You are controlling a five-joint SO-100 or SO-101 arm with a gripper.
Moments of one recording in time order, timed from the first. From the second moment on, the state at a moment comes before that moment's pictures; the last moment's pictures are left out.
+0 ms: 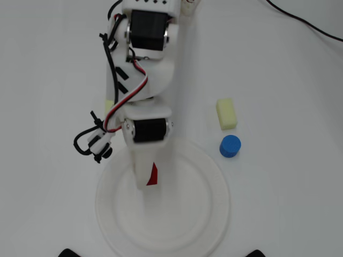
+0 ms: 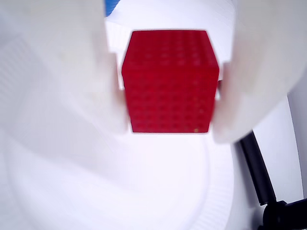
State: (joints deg) arm -1.7 70.8 74.8 41.1 -17.3
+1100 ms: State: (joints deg) arm -6.1 42.5 23.9 83.2 -17.1
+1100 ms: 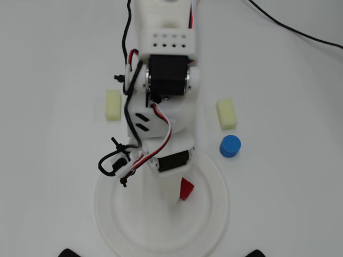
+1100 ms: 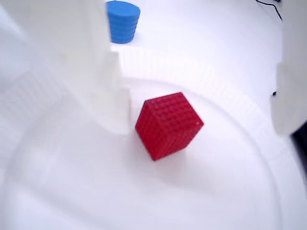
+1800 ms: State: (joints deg) arm -3.4 63.6 18.3 105.6 -13.2
